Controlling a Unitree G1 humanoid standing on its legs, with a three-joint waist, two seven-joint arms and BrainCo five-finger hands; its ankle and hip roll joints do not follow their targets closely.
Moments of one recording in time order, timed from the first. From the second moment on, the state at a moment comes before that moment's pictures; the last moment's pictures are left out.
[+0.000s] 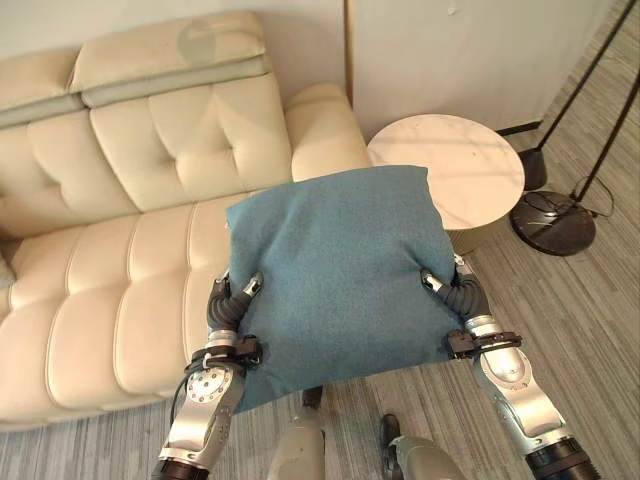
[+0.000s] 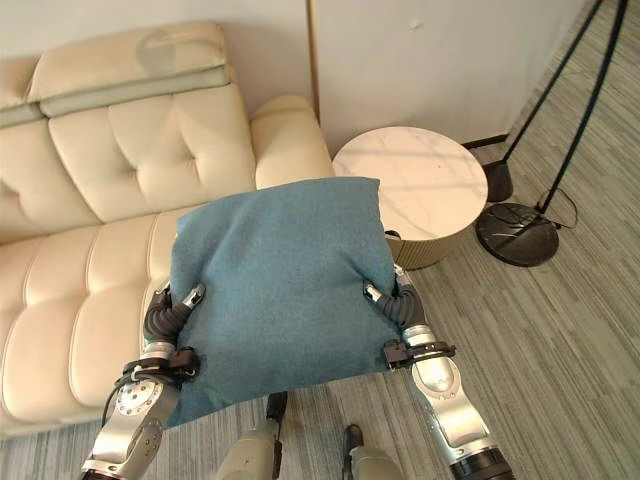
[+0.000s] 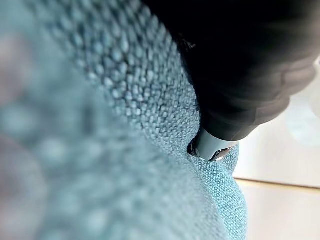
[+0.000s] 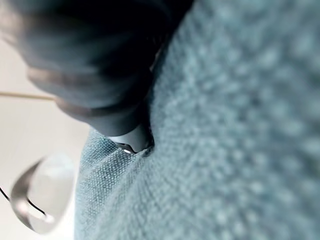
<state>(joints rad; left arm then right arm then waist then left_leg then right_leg) 0.04 0.31 -0.16 0.03 -0.41 -0.18 0.27 -0.04 -0.42 0.22 -0.01 0.22 -0.18 -0.15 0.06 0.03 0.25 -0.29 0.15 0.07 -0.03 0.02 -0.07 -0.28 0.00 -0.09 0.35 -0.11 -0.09</state>
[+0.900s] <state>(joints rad) -0.01 0.33 -0.17 0.05 -0.41 -0.17 0.22 0.02 -0.40 0.18 -0.05 0.23 -0.16 -0.12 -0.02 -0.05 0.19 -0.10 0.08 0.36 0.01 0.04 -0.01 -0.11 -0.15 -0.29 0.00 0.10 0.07</state>
